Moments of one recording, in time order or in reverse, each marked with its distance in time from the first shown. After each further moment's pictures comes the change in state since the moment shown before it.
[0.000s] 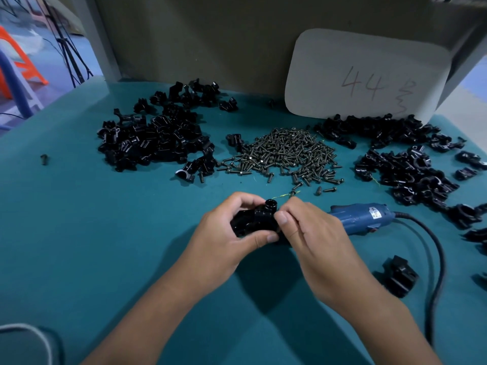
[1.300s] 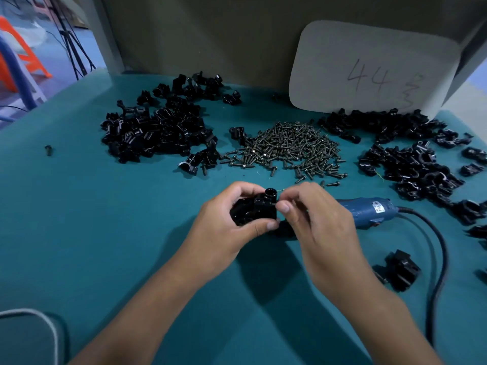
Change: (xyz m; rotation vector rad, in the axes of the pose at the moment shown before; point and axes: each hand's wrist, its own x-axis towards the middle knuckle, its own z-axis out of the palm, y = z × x) left_hand 0.002 -0.002 -0.001 0.019 0.038 0.062; right_hand 0.002 -0.005 0.005 0.069 0.209 -0.032
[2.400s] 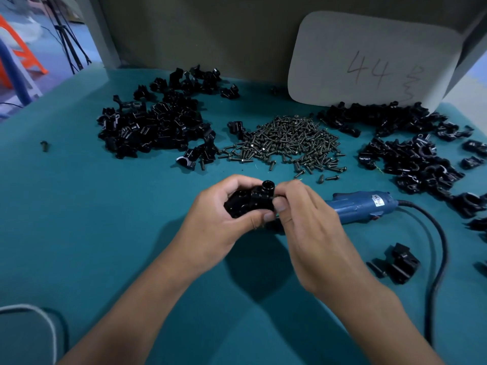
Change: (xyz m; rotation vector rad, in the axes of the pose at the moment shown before) left_hand 0.002 -0.001 -0.004 -0.101 -0.028 -0.002; right_hand -0.007 -0.007 0.002 -0.039 -0.127 -0.031
